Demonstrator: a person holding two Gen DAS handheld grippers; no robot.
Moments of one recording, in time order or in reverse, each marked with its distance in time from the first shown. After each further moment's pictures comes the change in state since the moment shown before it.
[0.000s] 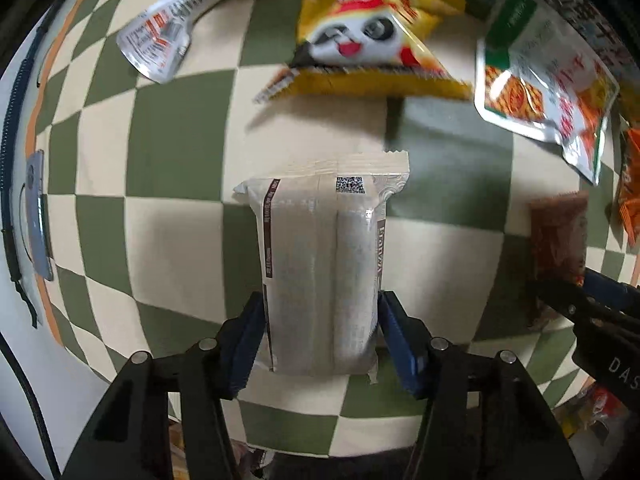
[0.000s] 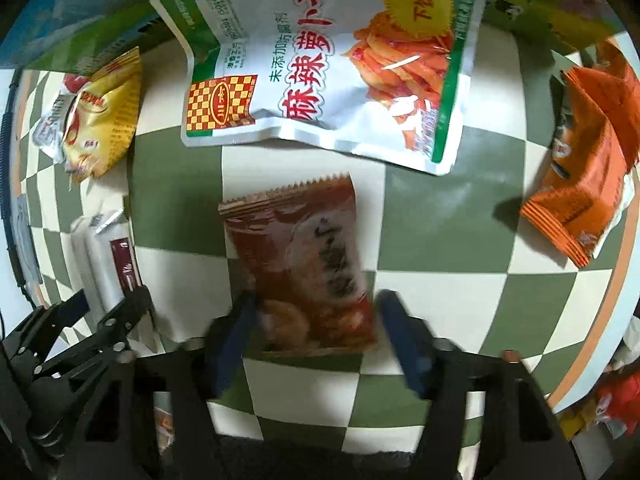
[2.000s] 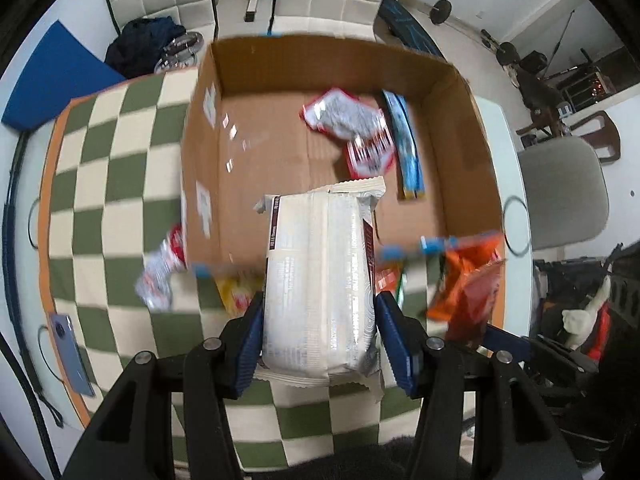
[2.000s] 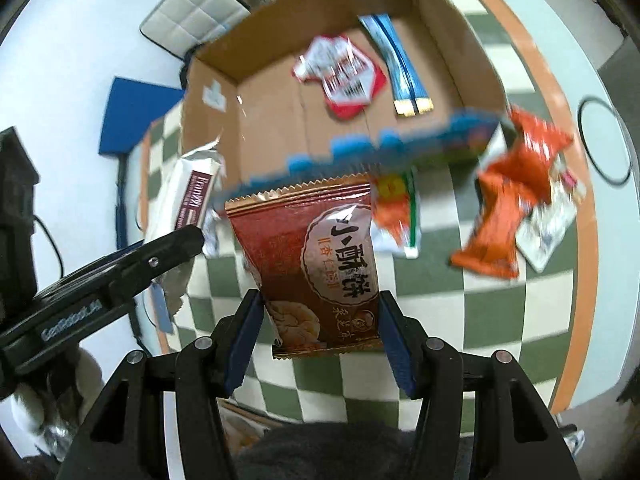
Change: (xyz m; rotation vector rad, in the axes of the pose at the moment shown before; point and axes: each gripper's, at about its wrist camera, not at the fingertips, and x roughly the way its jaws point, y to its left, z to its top) left arm -0.223 -0.006 0.139 0.156 -0.269 -0.270; right arm -0.213 -0.049 -0.010 0.134 -0.299 0.383
